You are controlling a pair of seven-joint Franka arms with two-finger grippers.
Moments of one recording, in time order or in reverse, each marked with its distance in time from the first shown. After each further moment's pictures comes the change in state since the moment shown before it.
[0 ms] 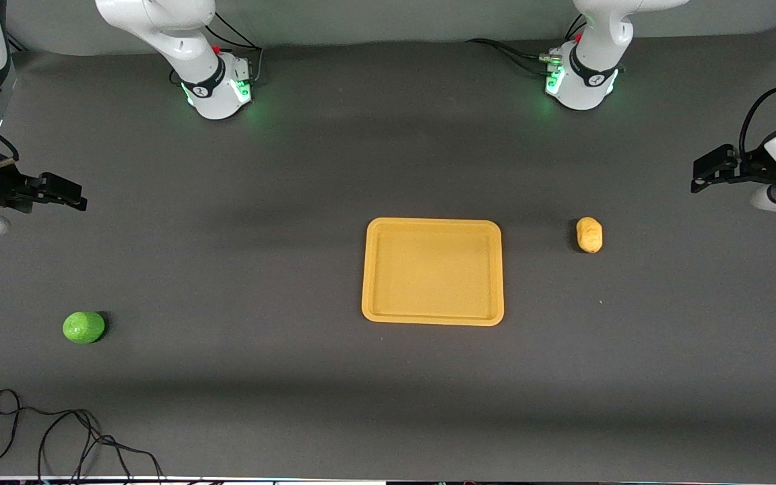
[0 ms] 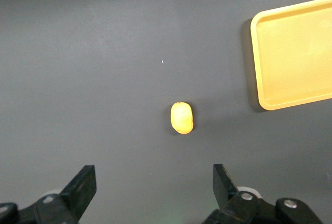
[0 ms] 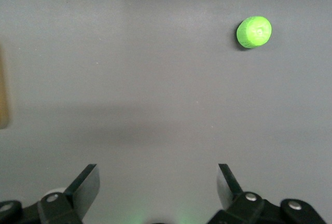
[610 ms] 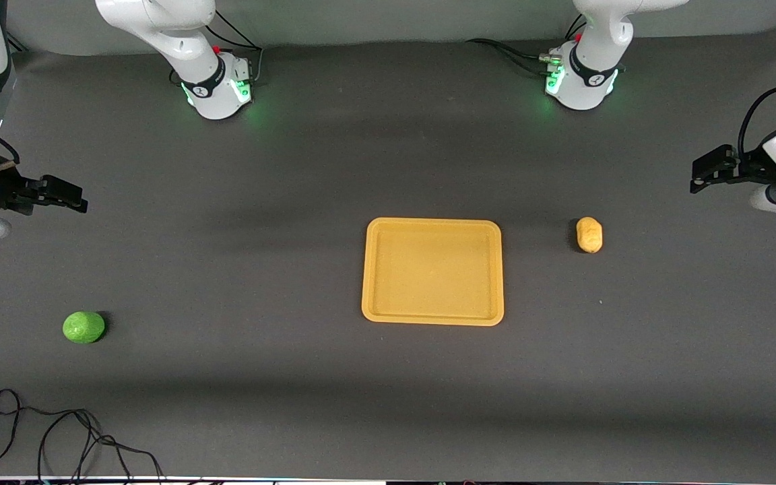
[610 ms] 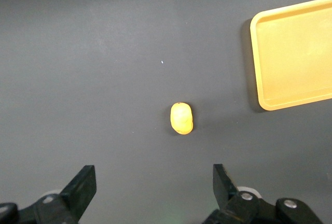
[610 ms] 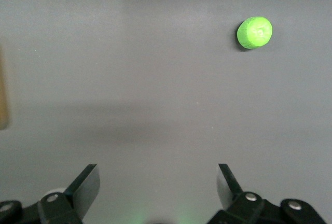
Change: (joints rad) left arm 0.000 0.002 -0.001 -0.005 0.000 0.009 0.000; right arm 0.000 0.015 0.000 0.009 0.000 0.001 0.001
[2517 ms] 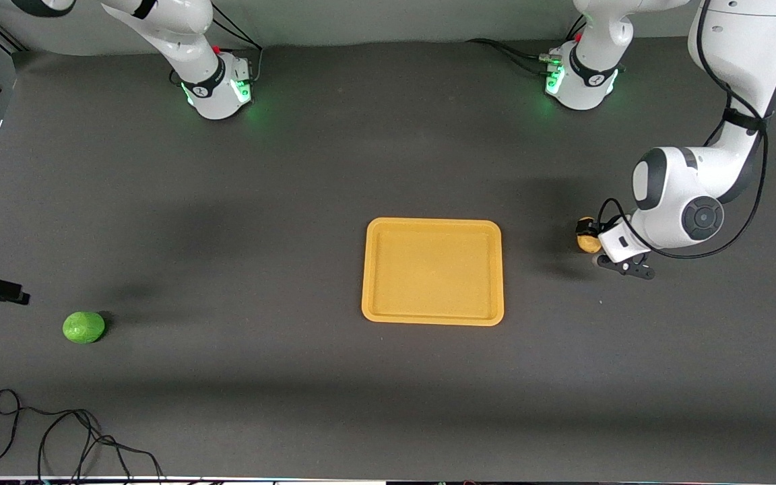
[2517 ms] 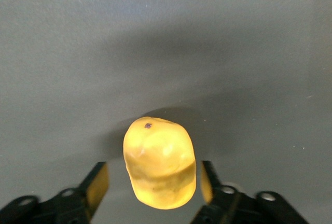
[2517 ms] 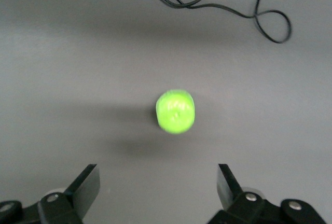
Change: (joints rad) left arm -0.014 0.322 -0.023 -0.598 -0.064 0.695 0.049; right arm -0.266 0.495 -0.047 0.204 0.077 0.406 -0.395
